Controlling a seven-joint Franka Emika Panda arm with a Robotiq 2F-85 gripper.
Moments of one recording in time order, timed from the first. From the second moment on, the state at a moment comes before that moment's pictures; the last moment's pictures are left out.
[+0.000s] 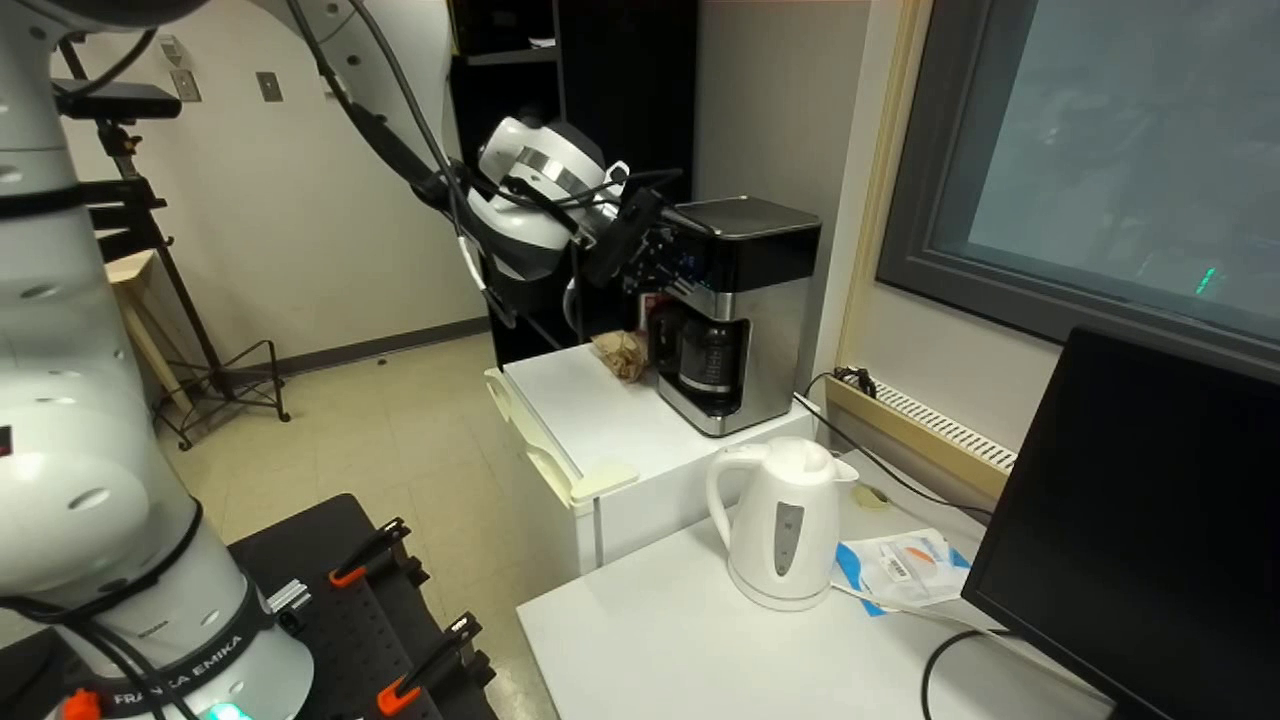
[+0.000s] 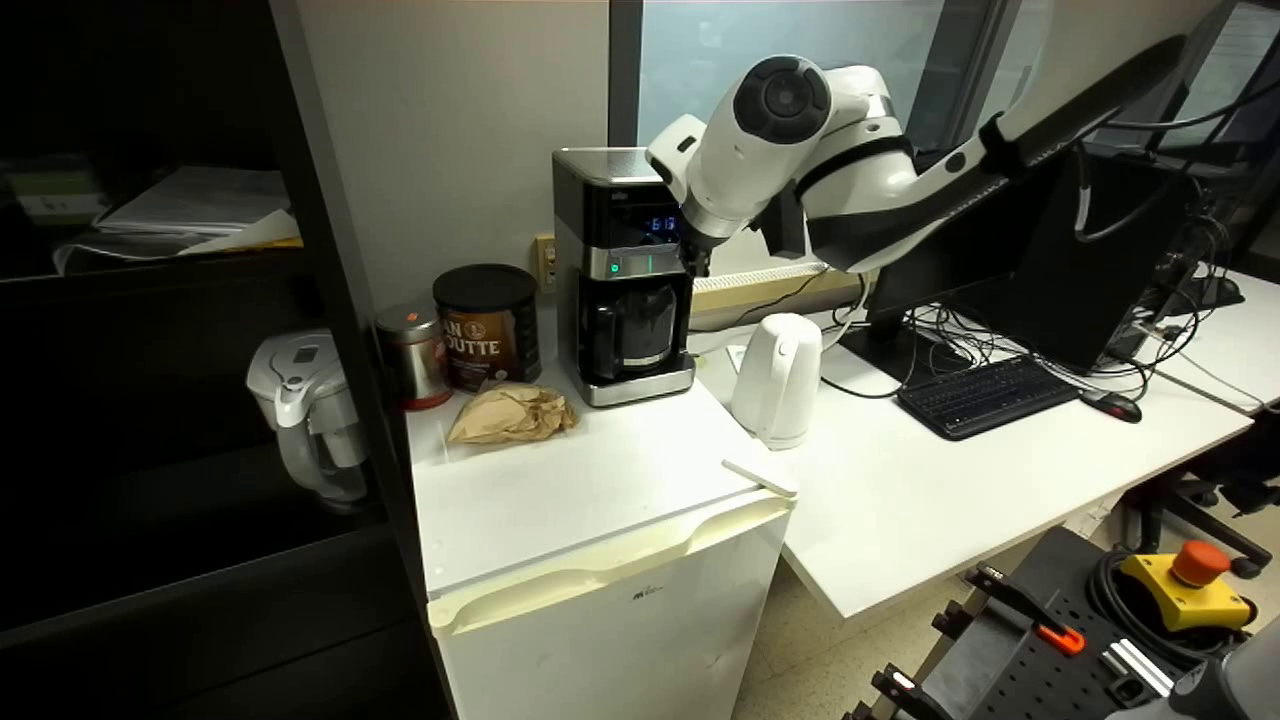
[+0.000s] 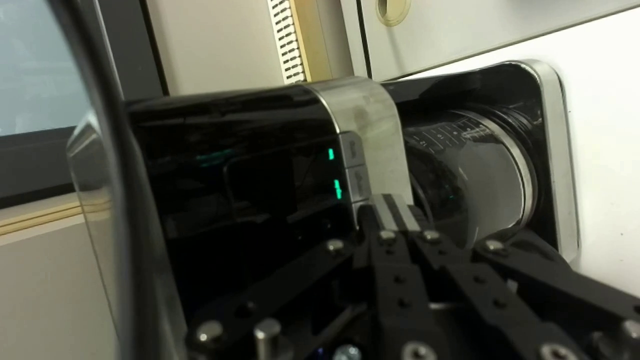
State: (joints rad) arm 0.00 0.16 0.10 -2.11 -1.46 2.68 0.28
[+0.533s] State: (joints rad) arm 0.00 0.16 0.10 -2.11 -1.48 2.69 0.28
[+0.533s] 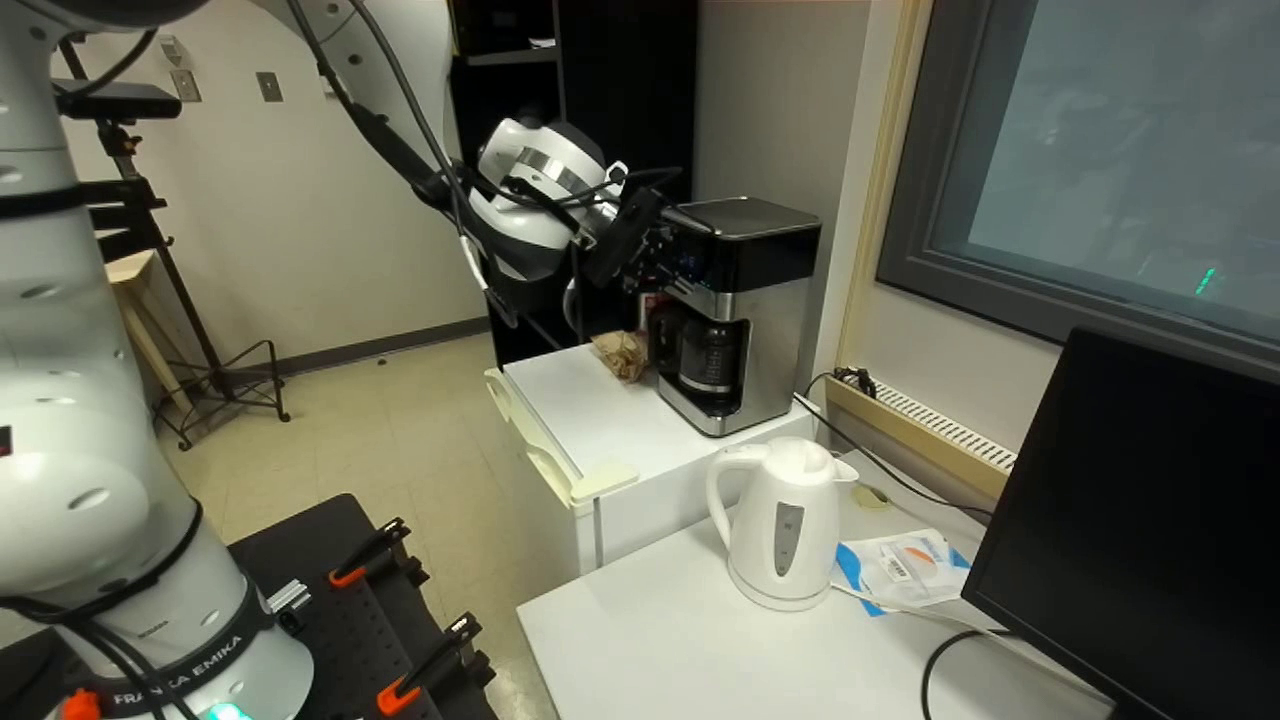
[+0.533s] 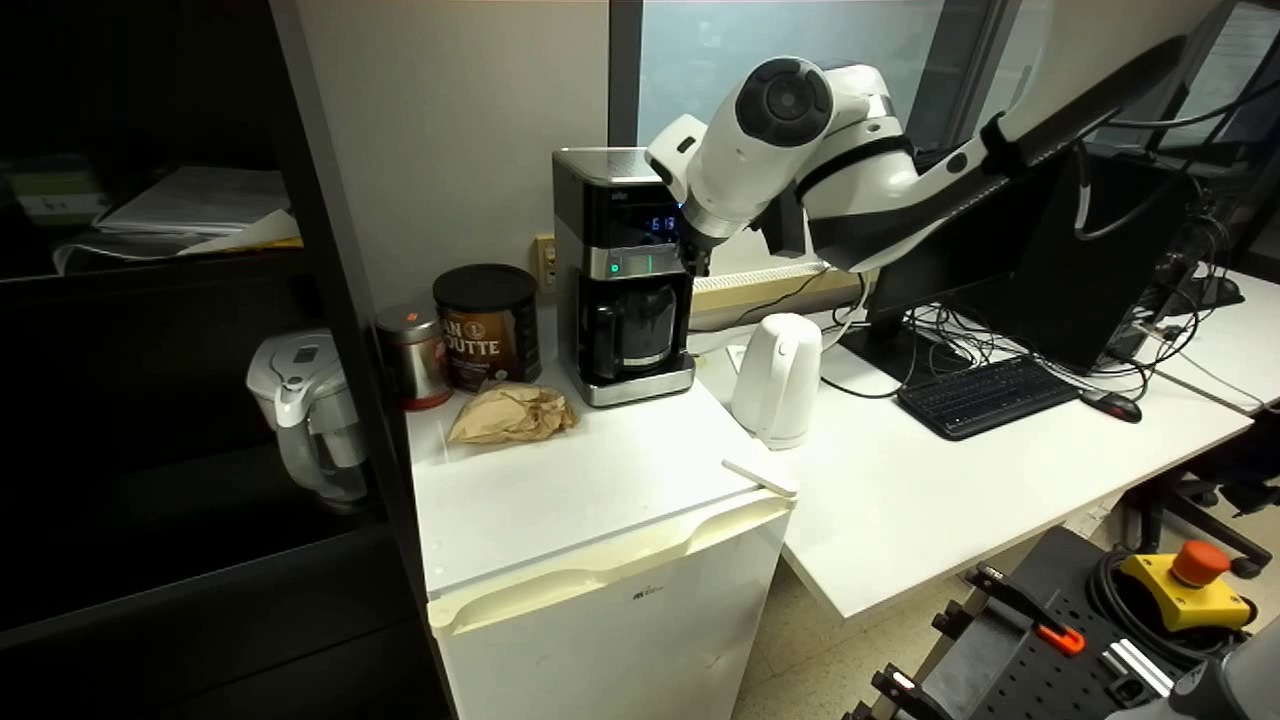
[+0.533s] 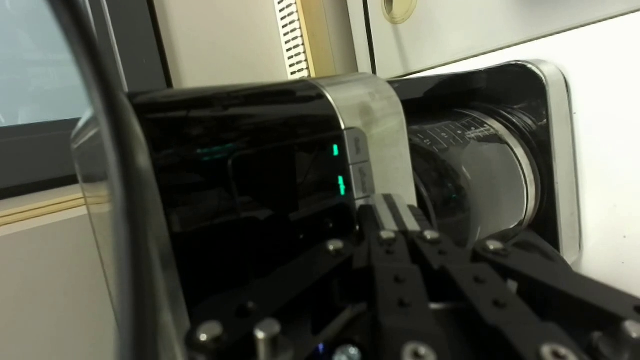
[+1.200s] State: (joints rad) arm -0.01 0.16 0.10 -2.11 -1.49 2.72 0.30
